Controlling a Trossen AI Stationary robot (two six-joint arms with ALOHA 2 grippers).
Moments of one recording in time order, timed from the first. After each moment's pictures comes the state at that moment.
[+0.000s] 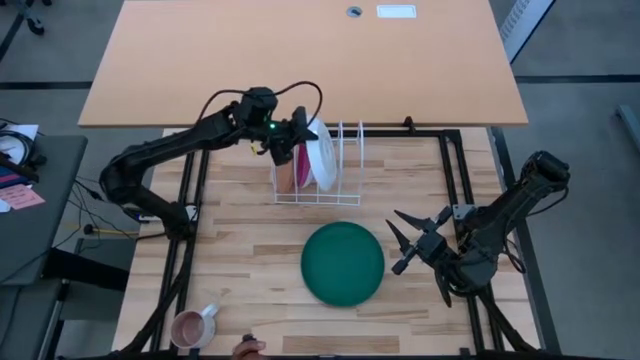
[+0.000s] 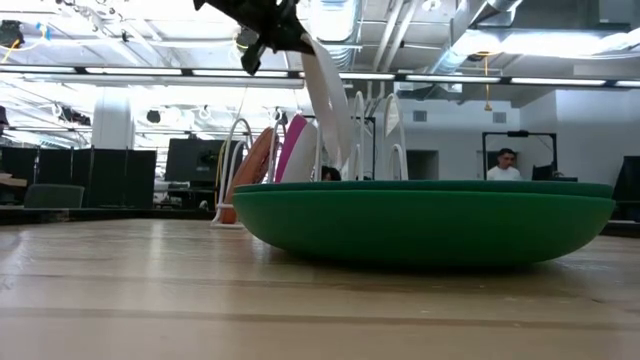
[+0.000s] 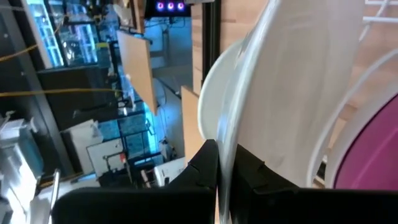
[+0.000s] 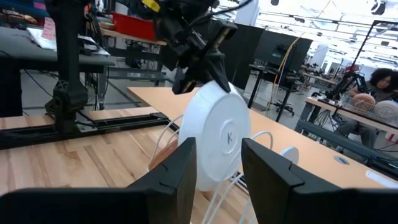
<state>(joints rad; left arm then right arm) 0.50 1.46 1.39 -0.34 0.28 1.84 0.79 1.27 0.89 0.41 1.57 -0.23</state>
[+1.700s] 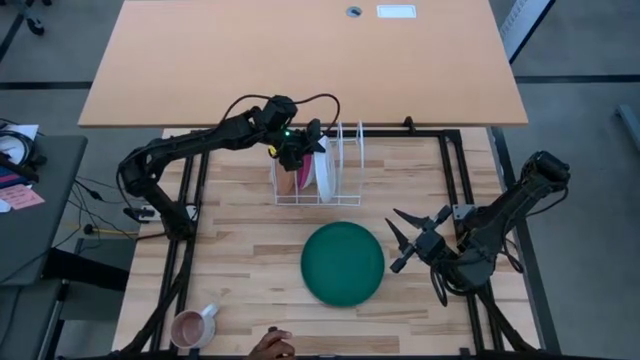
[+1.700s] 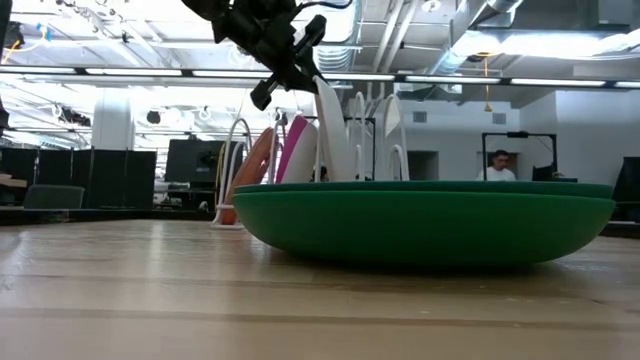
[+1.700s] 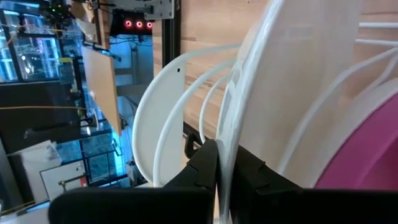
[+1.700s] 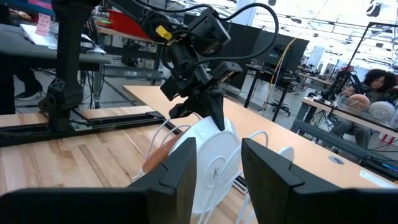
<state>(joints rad) 0.50 1.61 1.39 -0.35 0.33 1.84 0.78 1.27 0.89 0.39 1.57 -0.23</state>
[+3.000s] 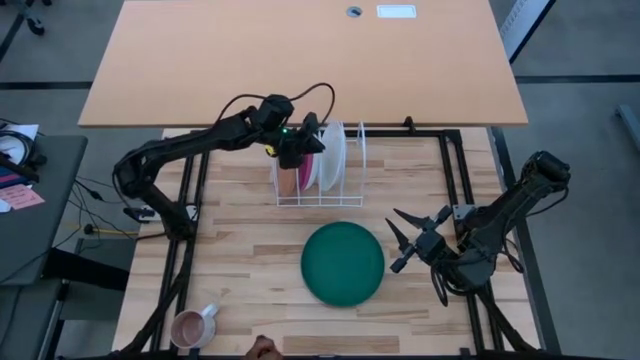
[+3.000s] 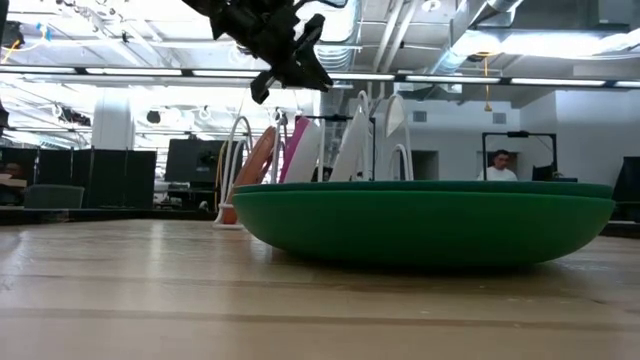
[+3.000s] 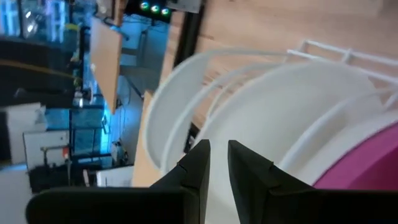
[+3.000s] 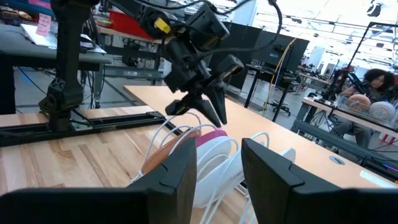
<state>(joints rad) 0.49 1.57 1.39 -0.34 0.31 1.61 0.78 1.27 0.89 0.39 1.57 -0.23</state>
